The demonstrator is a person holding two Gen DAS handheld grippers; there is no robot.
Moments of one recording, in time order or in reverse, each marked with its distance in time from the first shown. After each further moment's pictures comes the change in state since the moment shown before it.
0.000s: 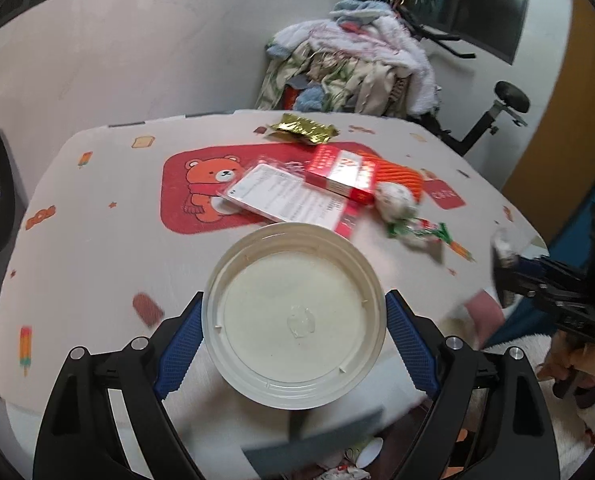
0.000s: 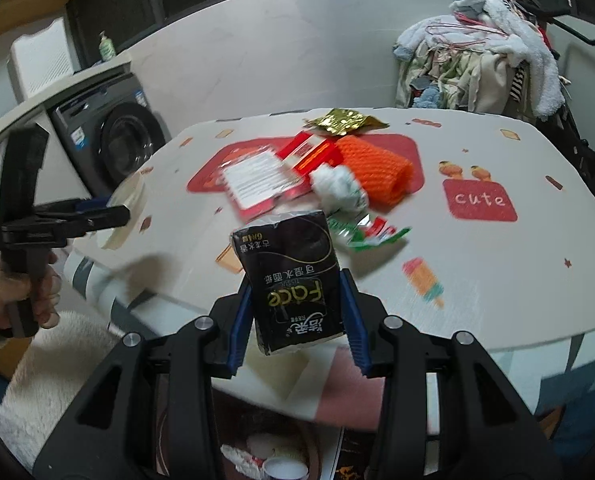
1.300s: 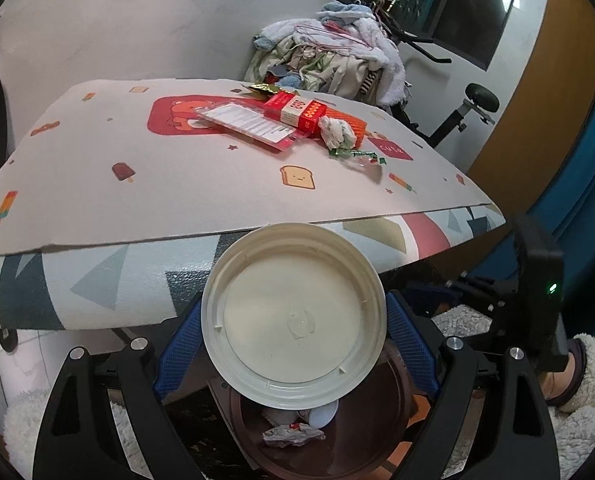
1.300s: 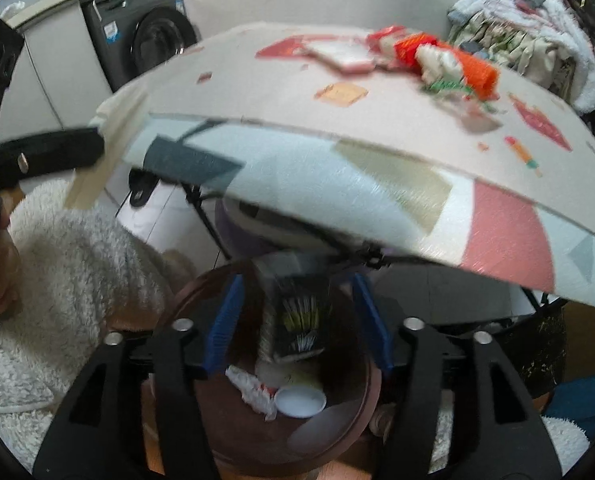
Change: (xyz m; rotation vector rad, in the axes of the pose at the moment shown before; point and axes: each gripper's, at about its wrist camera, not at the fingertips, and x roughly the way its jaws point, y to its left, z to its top) left arm -0.045 -0.033 -0.121 -0.058 -0.010 -0.095; right arm 0.025 0.085 -0.109 -0.167 0.191 -0.008
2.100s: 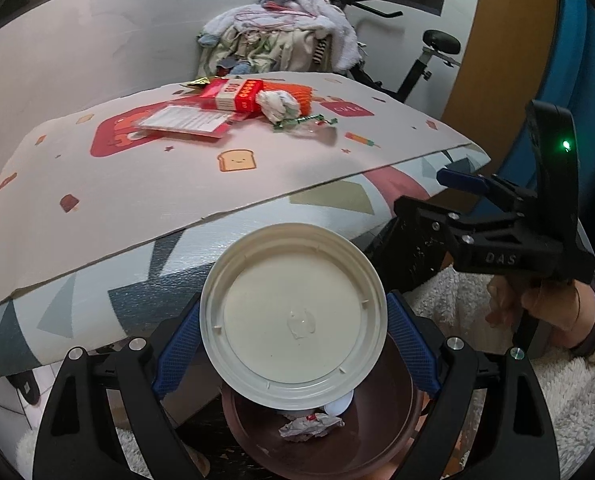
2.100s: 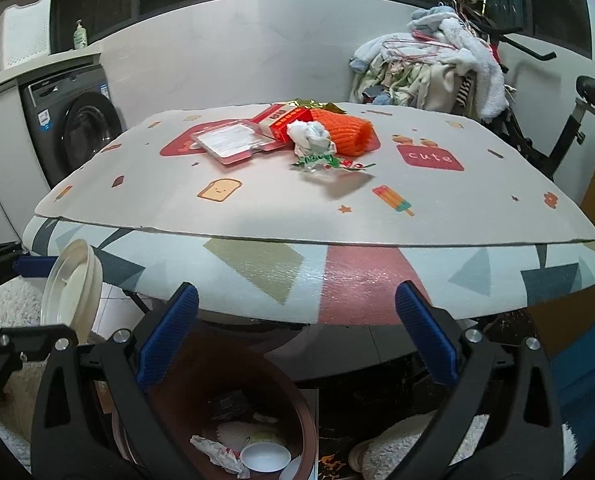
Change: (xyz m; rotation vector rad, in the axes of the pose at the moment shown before) left arm 0.028 -0.048 -0.011 0.225 0.068 -0.022; right arm -0.044 -0.055 0.004 0.189 -0.245 -0.229
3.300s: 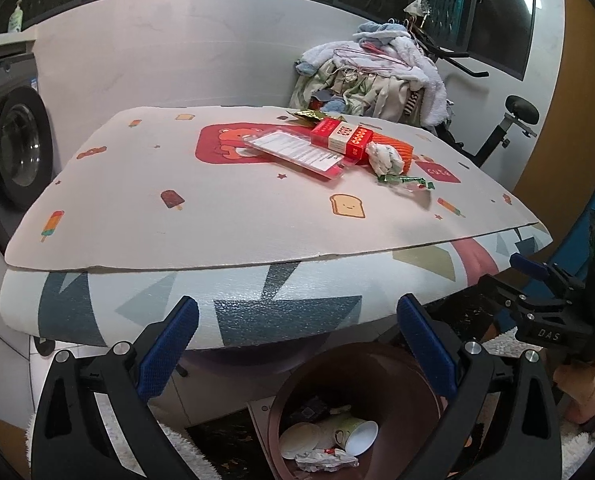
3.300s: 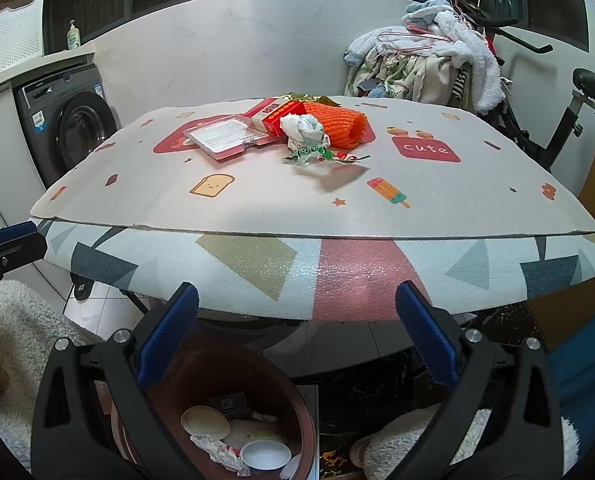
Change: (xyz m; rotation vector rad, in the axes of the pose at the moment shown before) left arm -0.029 0.050 0.005 -0.237 -0.139 0.238; right arm 0.005 -0.002 -0.002 0.016 0.015 -0.012
